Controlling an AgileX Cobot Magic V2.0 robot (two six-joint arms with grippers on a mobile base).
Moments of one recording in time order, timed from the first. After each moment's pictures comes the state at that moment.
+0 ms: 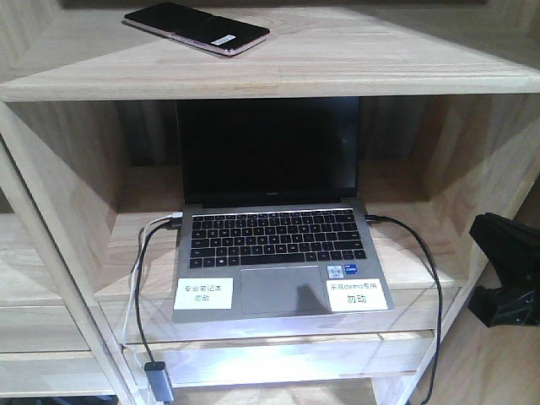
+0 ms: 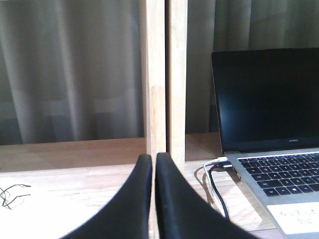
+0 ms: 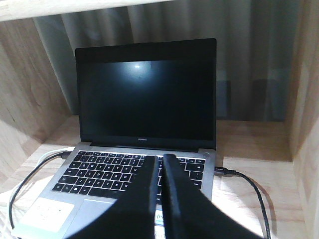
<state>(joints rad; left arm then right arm) -0.03 -0.02 0.03 -0.03 0.06 0.04 0.28 0.66 -0.40 1.05 0.08 -0.90</state>
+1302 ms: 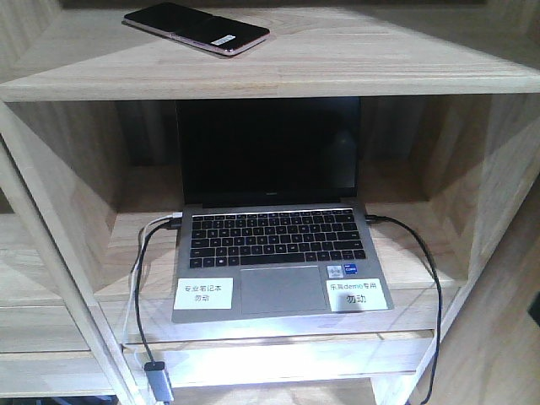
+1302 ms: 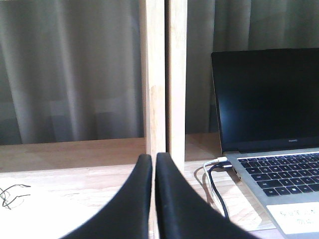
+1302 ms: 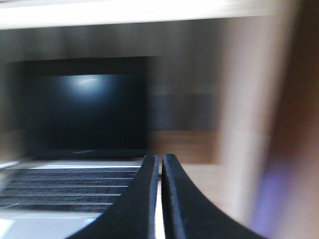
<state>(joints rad) -0.03 -0.02 0.03 -0.03 0.06 0.04 0.09 0.48 -0.37 0.06 0.15 0.00</state>
